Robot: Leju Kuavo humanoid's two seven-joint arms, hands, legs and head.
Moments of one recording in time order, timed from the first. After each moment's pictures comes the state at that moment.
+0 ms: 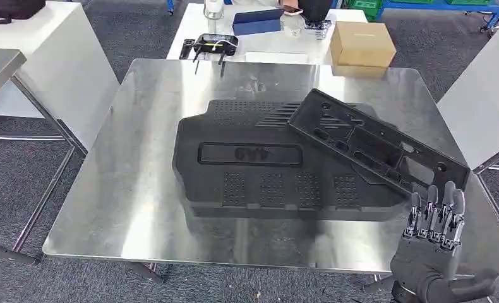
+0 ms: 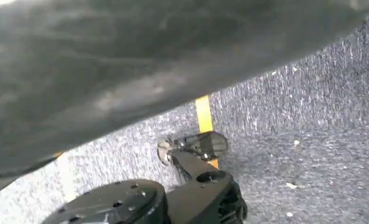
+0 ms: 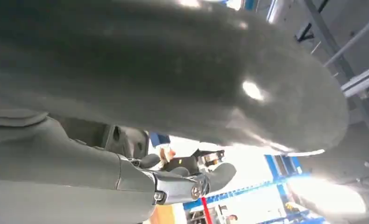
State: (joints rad) left arm -0.05 -0.12 1.10 -0.20 -1.21 0.06 -0.53; right arm 0.40 0.20 -0.06 -2.08 -0.37 0.16 -0.46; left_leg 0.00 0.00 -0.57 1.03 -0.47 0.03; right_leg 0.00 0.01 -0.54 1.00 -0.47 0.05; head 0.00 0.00
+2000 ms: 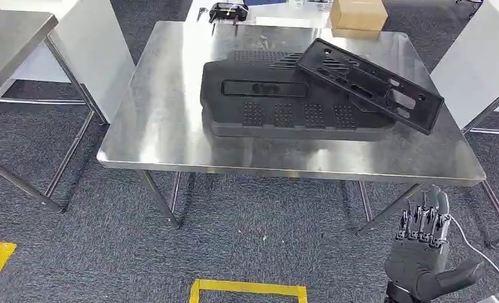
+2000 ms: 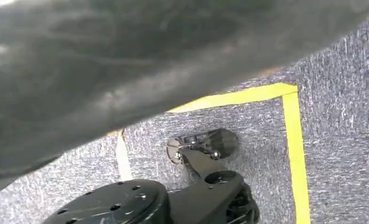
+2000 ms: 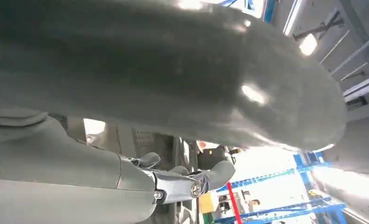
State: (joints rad) left arm -0.06 -0.12 1.11 -0.21 -1.23 0.07 -0.53; right arm 0.39 0.22 -0.10 -2.01 -0.33 0.15 -0.42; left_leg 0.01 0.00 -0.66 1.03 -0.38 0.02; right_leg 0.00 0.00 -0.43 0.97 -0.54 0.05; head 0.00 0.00
